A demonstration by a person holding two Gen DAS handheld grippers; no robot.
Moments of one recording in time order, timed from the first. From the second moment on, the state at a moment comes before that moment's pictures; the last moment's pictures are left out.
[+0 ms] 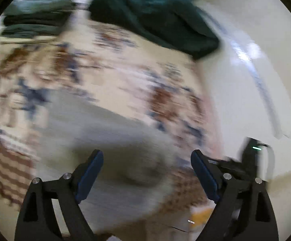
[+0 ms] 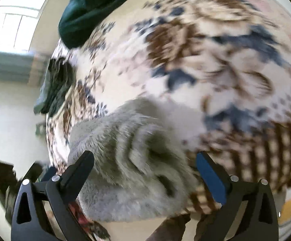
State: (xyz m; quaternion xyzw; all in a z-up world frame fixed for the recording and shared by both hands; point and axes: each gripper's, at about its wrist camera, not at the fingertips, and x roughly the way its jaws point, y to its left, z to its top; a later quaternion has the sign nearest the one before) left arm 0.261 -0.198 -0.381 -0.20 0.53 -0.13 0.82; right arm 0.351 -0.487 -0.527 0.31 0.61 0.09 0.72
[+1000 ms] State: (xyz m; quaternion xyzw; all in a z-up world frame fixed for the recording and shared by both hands) left arm 0.308 -0.150 -0.491 -0.20 0.61 -0.04 0.77; right arm 0.266 -0.499 -0.627 0.38 0.71 -0.04 0.58
